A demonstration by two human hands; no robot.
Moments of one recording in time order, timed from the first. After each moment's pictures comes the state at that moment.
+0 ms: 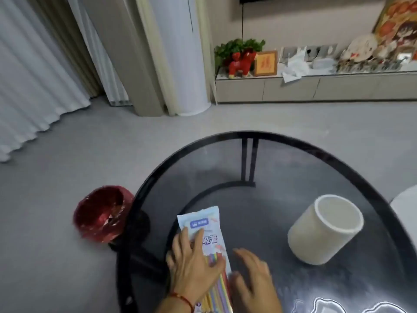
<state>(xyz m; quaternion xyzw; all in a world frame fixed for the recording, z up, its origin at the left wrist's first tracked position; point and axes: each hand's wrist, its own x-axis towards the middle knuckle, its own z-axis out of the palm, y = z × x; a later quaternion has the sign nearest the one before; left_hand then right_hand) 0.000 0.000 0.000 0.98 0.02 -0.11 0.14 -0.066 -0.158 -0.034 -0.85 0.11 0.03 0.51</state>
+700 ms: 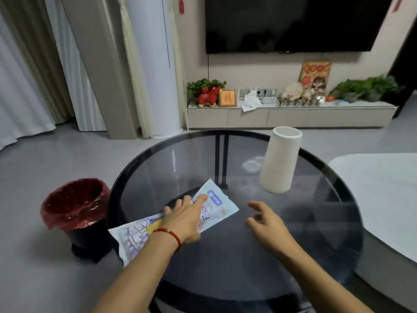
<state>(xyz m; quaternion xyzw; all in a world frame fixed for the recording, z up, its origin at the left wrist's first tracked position) -0.046 0.047 -0.028 0.97 -0.25 -0.08 0.03 -0.143 -0.165 -0.050 -0.88 0.16 -0.04 0.44</state>
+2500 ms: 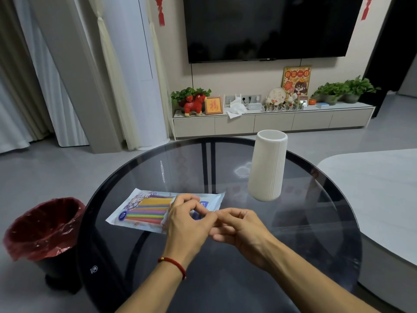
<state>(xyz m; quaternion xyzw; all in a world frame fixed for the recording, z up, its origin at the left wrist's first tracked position) -0.065 -0.010 -0.022 0.84 -0.14 0.11 0.51 -0.113 -0.153 -0.037 -0.56 0.10 0.01 0.82</state>
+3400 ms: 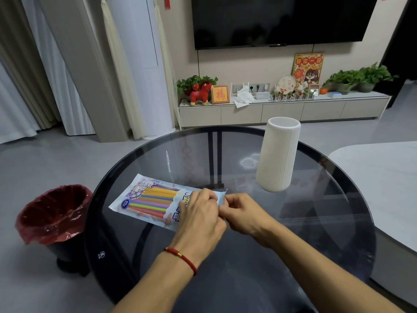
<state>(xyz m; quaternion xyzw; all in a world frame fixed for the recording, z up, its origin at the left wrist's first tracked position) -0.076 -0.008 -0.014 0.93 -0.30 0.08 0.20 -0.089 -0.156 -0.045 -0.82 0.05 0.01 0.57</state>
